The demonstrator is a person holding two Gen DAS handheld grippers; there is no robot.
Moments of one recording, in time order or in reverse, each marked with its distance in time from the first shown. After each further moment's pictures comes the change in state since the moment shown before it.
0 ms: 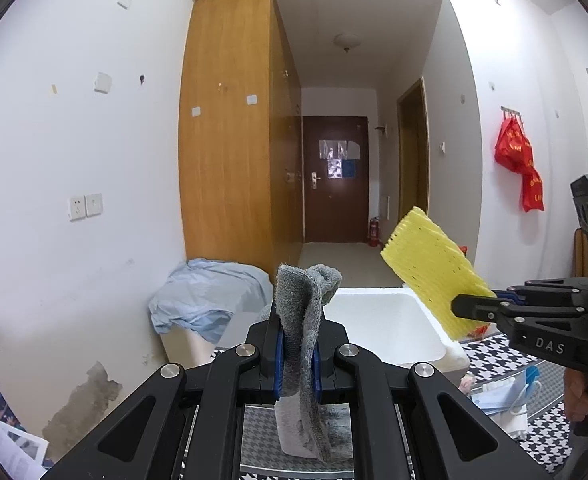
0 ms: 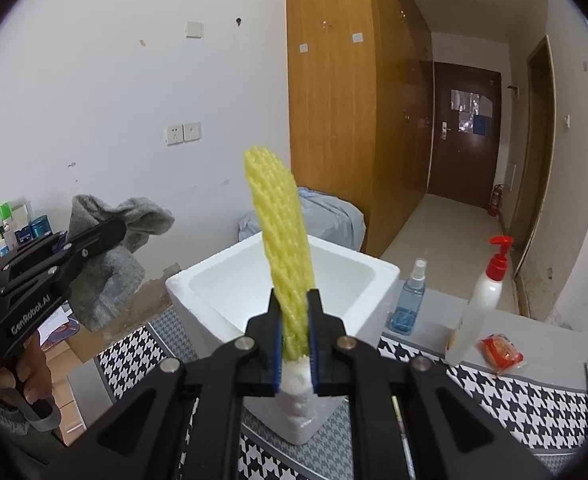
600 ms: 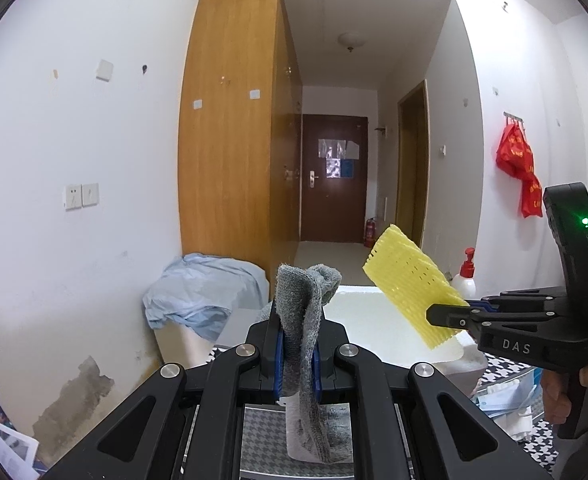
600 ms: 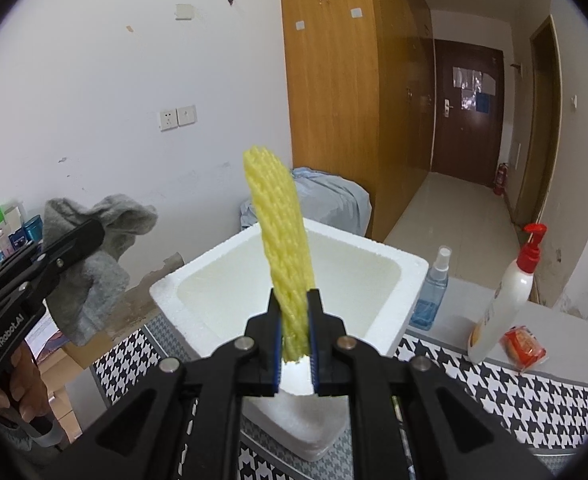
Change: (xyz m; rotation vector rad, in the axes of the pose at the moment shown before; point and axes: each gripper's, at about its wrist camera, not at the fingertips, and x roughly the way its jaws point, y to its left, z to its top) left arm 0.014 0.018 -0.004 -0.031 0.008 -0.022; right arm 0.042 0.000 0.004 0.044 0.080 0.015
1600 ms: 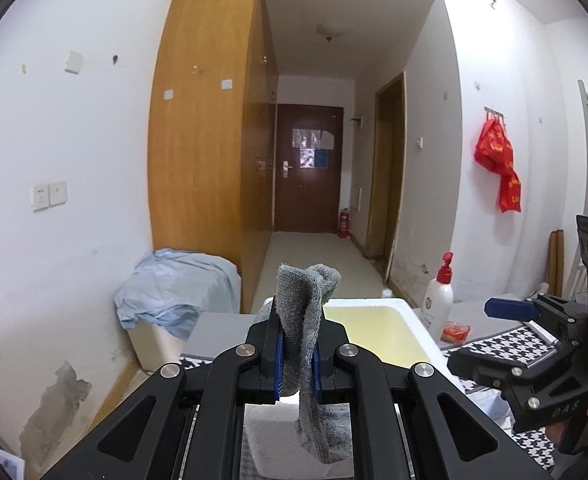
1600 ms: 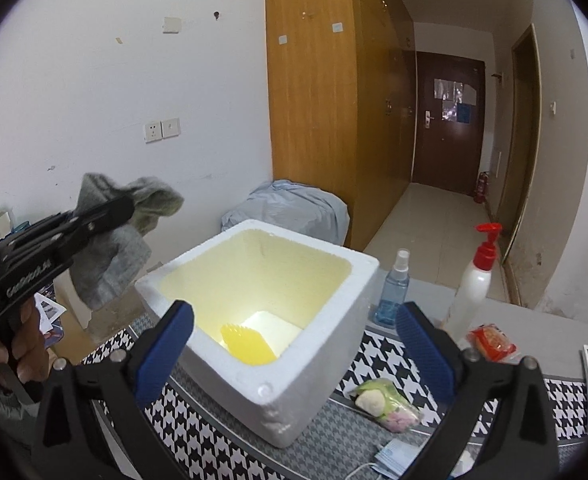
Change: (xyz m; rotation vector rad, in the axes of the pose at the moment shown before) left arm 0.032 -0.016 0.023 0.011 0.047 -0.114; right arm -0.032 -0.019 -0.010 -0.001 -0.055 -0.072
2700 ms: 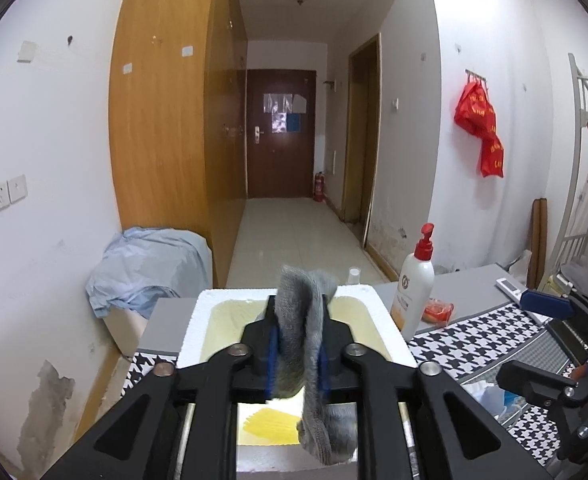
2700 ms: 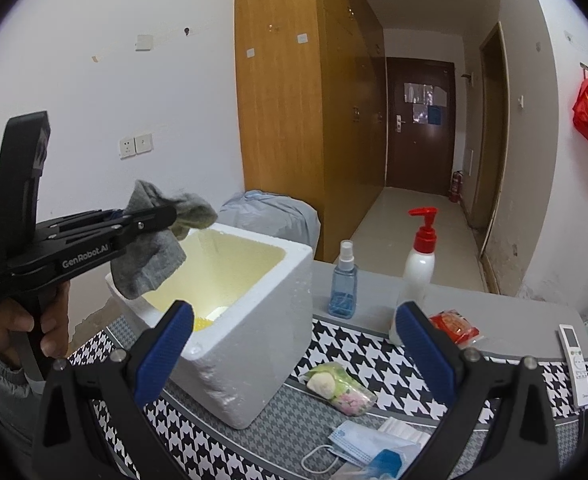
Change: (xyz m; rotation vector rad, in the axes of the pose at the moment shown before) left arm 0.058 -0.035 0.013 0.047 0.144 -0.082; right arm -0.029 -0.038 -0.021 0.054 -0.044 -0.082
